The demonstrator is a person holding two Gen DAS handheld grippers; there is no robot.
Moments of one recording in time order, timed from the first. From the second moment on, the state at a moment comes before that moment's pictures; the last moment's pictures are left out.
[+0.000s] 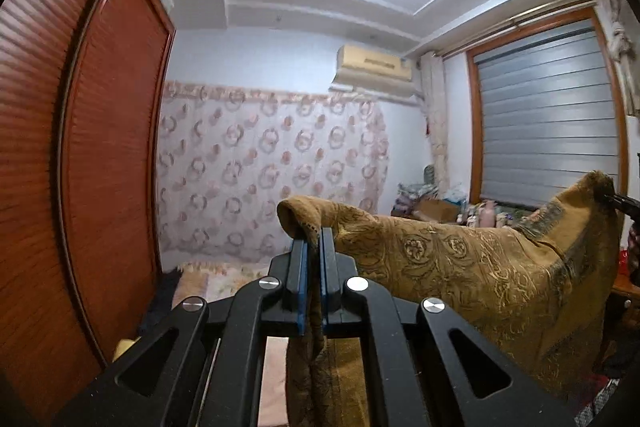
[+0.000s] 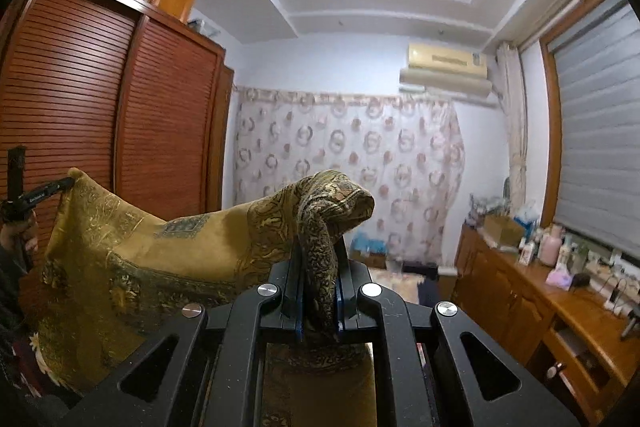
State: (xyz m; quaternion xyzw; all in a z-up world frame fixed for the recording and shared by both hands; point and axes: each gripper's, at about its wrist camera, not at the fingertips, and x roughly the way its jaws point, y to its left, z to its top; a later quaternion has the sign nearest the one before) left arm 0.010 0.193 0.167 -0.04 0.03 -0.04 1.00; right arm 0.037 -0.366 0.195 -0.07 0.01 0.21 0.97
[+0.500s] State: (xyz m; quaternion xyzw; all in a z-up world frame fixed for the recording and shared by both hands) left arm 0.168 0.185 0.038 -0.03 0.21 -0.01 0.98; right arm 0.228 -0.292 0.073 -0.09 0.22 0.18 0.95
